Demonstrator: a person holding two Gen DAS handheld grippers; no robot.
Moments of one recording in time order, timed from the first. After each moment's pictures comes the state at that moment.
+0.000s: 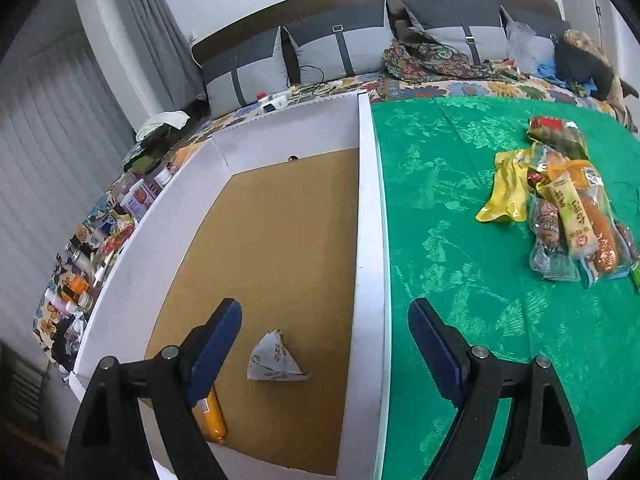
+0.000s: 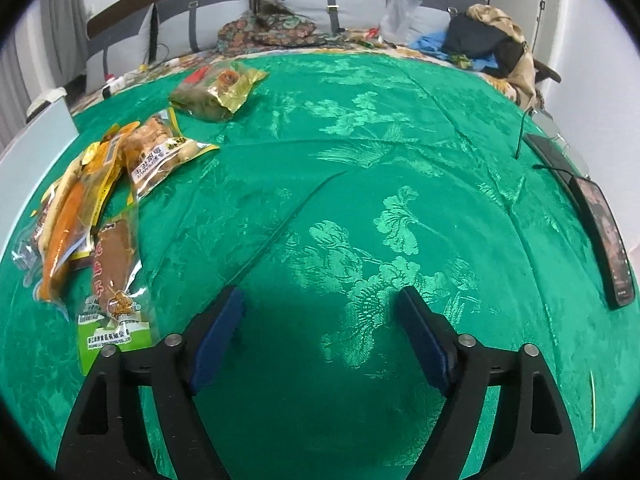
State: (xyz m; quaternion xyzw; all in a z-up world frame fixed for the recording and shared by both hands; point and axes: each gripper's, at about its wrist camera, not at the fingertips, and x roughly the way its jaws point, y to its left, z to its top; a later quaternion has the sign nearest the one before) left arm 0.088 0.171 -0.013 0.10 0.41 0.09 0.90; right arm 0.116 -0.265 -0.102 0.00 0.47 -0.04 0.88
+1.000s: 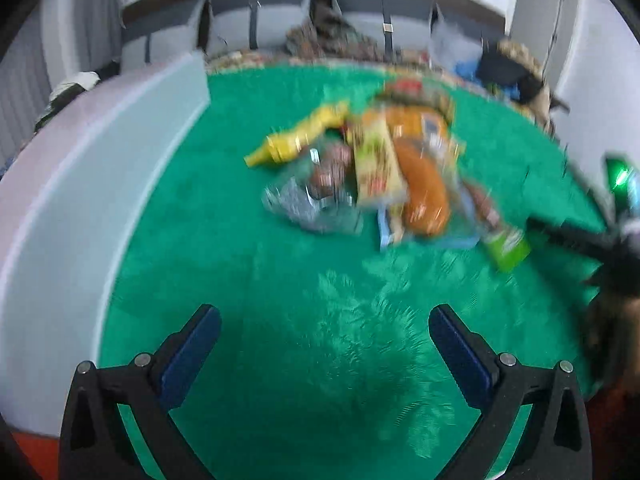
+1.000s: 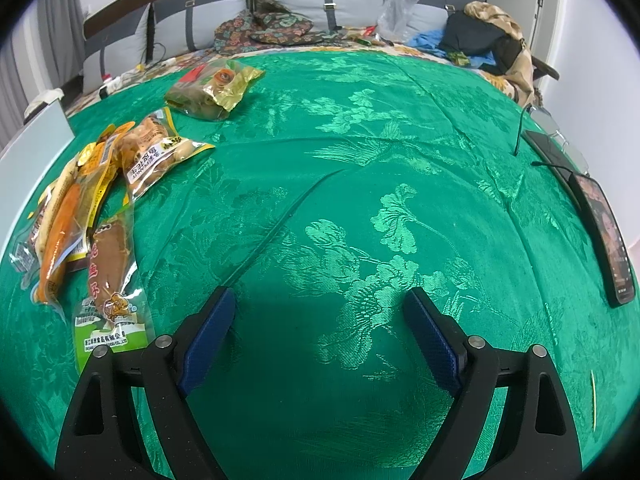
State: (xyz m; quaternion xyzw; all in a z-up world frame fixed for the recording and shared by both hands) left arm 0.072 0.015 -0.086 0.00 0.46 -0.06 0.89; right arm 0.117 -0.267 -0.103 0.01 0.47 -0.05 0.88
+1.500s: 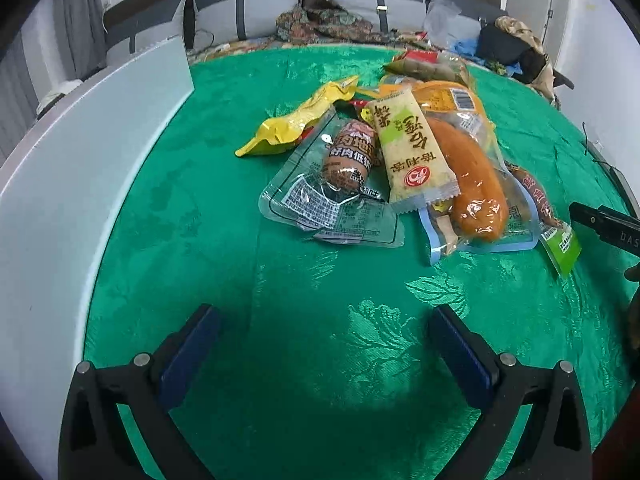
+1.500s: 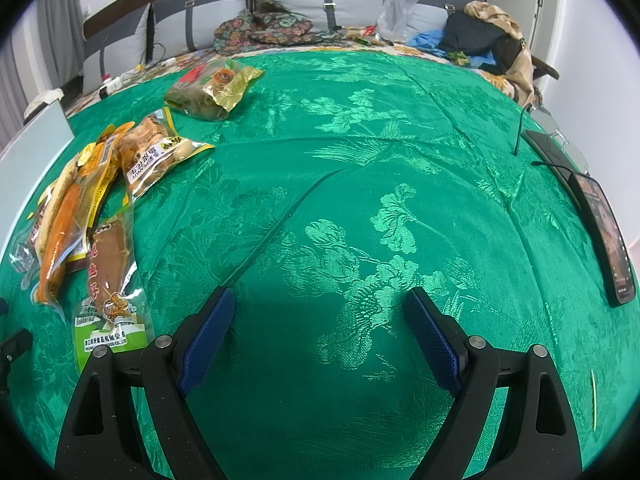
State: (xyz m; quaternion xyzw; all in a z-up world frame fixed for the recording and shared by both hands) left arm 0.105 0.019 -0.112 0.03 0.46 -0.07 0.89; right arm 0.117 -0.267 -0.103 0.01 0.47 -0.04 0.88
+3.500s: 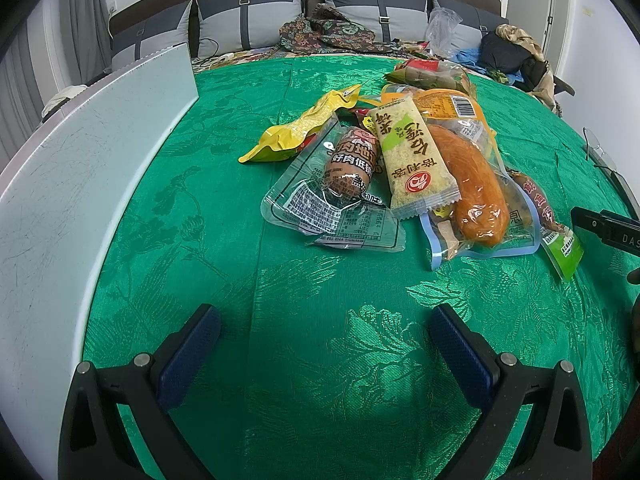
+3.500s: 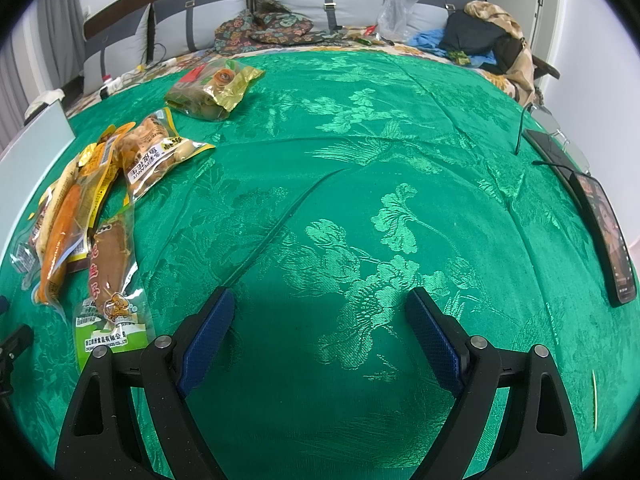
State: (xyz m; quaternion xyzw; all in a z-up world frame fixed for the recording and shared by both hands) left arm 0.108 0.020 -0.118 0.02 0.44 -0.06 0.89; right arm 0.118 -0.267 -0.102 0.01 0.47 -0.04 0.88
